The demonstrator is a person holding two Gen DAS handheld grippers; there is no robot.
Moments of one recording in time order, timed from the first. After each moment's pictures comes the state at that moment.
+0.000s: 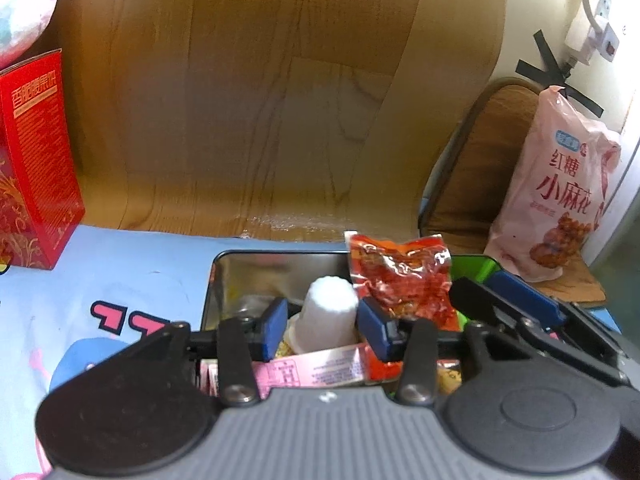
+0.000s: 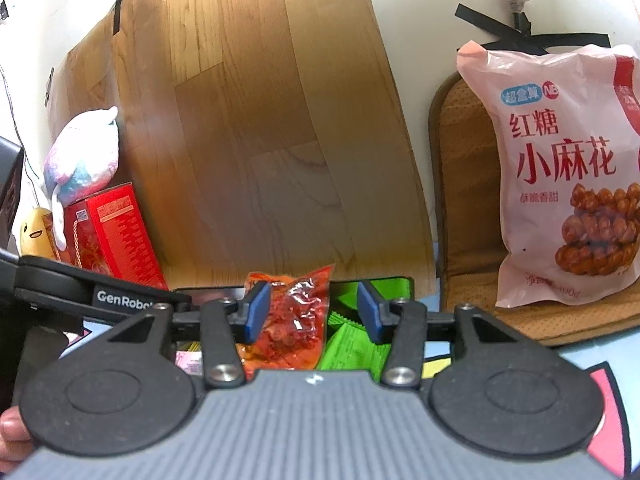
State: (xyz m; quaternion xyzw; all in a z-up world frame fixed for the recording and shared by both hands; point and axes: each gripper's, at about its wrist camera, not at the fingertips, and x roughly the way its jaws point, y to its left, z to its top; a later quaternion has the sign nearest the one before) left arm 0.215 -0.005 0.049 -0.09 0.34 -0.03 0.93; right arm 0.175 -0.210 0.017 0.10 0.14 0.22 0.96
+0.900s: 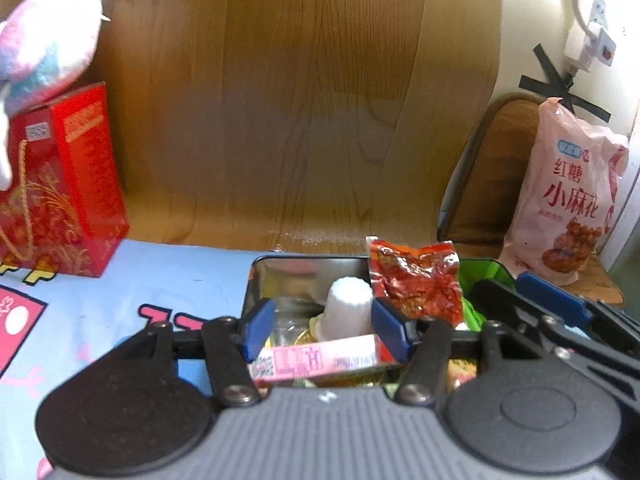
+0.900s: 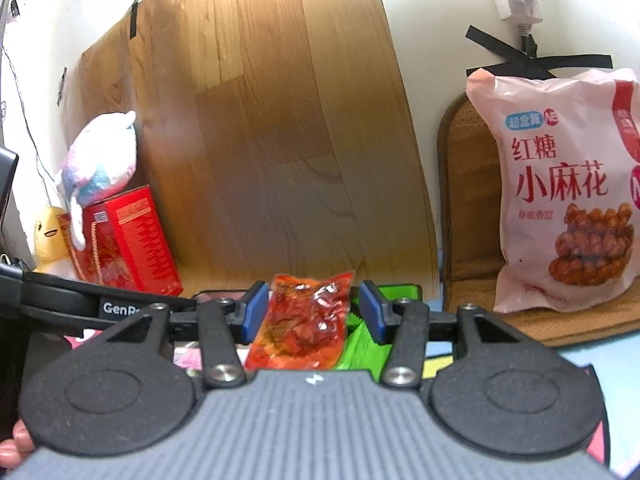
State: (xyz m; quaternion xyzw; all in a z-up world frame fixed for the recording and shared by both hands) left arm 0.177 -0.013 0.066 -0.06 0.31 0.02 0.95; right arm 0.142 -0.213 0.040 0.10 0.14 0.22 0.96
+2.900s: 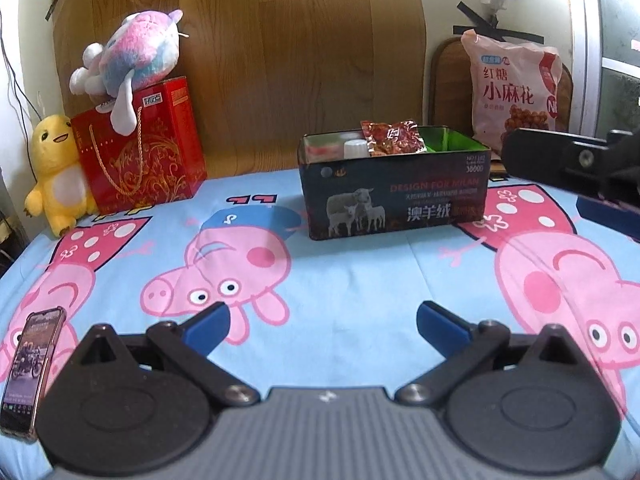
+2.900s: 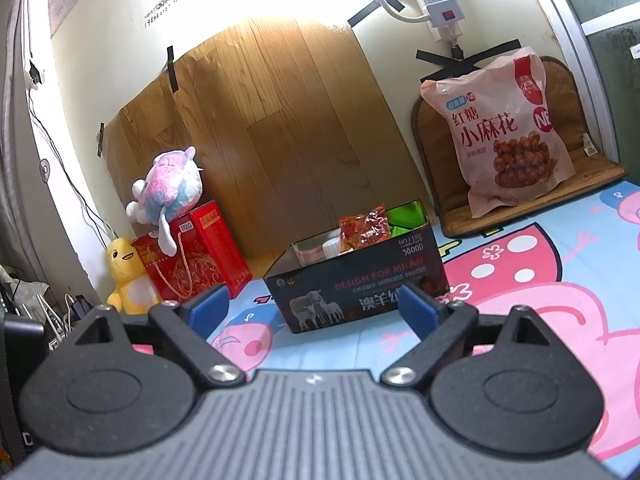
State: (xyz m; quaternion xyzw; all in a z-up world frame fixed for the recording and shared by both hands) left arm -0.035 -0.039 0.035 0.03 0.31 0.05 0.95; right arm -0.046 -0.212 0.037 0.20 0.14 0.20 0.95
